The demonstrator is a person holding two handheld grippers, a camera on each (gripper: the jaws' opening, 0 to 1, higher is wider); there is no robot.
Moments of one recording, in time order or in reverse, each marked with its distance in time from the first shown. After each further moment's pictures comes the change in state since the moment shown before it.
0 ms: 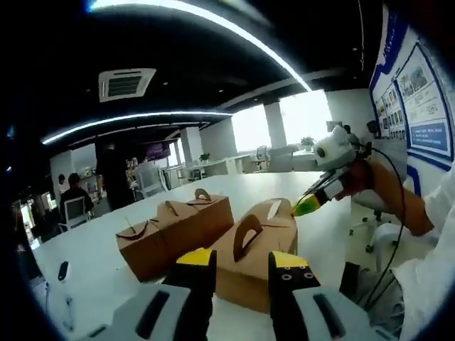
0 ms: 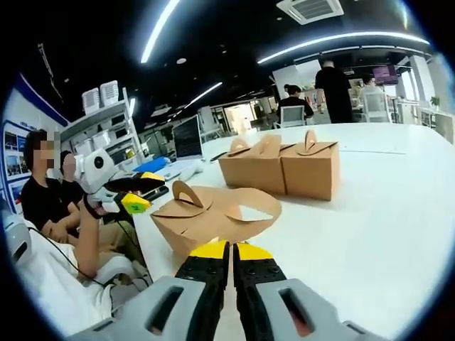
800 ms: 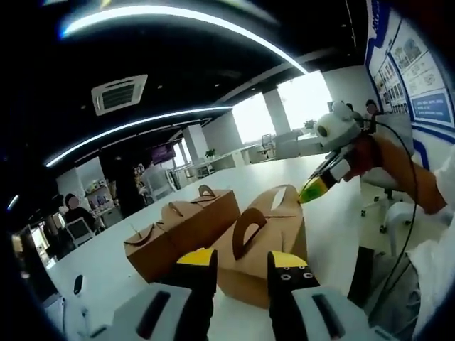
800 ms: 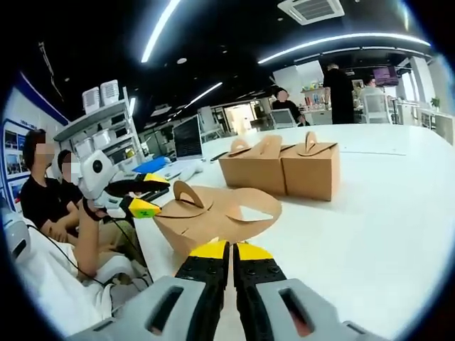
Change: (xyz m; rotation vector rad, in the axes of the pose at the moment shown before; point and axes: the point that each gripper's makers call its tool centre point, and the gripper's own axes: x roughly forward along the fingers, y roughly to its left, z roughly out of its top) left arm 0.007 -0.012 0.001 0.068 0.013 0.016; right arm -0.001 0.005 -0.002 -0.005 0.000 0.000
